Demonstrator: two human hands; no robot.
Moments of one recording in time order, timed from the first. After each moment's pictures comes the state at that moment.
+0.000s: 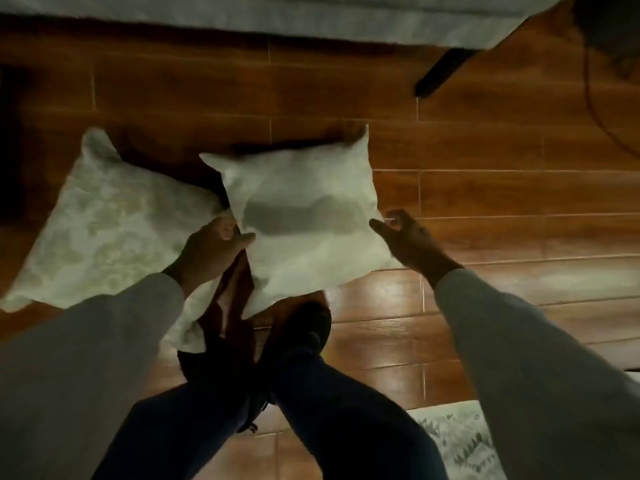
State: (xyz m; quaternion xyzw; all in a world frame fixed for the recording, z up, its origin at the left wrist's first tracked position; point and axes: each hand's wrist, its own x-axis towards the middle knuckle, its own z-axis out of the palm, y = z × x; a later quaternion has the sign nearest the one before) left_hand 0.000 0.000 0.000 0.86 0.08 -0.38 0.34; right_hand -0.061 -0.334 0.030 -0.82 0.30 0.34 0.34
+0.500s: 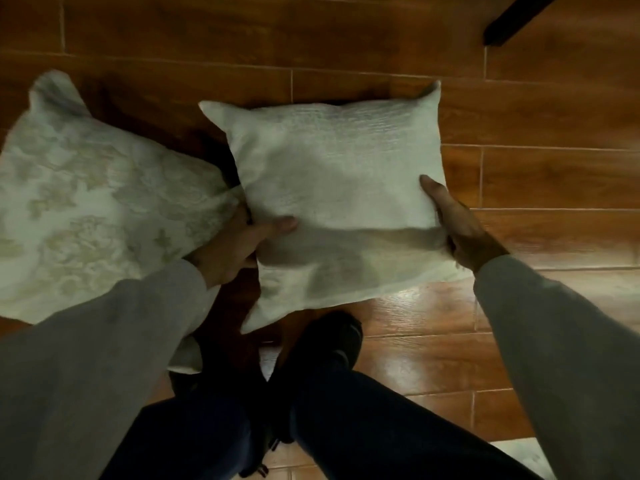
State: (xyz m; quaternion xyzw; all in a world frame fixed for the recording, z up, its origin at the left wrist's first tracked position) left_hand 0.002 -0.012 -0.141 0.61 0.26 -0.47 0.58; right_hand -0.050 -0.353 -0.127 -0.62 0.40 0.26 0.62
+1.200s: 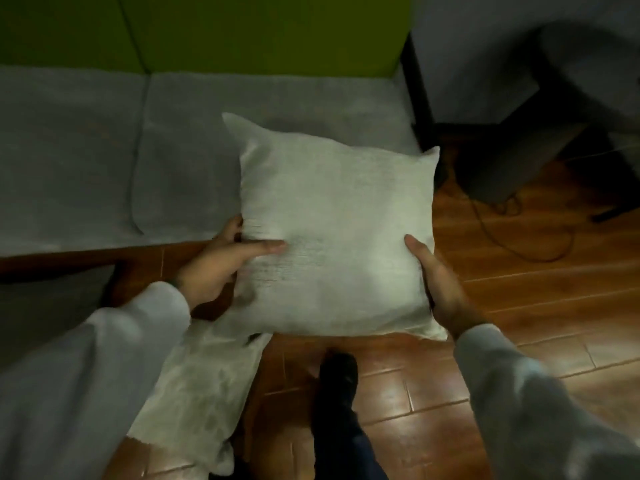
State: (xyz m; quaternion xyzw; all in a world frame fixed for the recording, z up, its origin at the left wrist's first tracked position) left_hand 0.151 -0.015 0.367 0.67 0.04 -0.36 0.65; right_hand 0.010 -0.329 0.365 -0.64 0.39 0.03 0.66
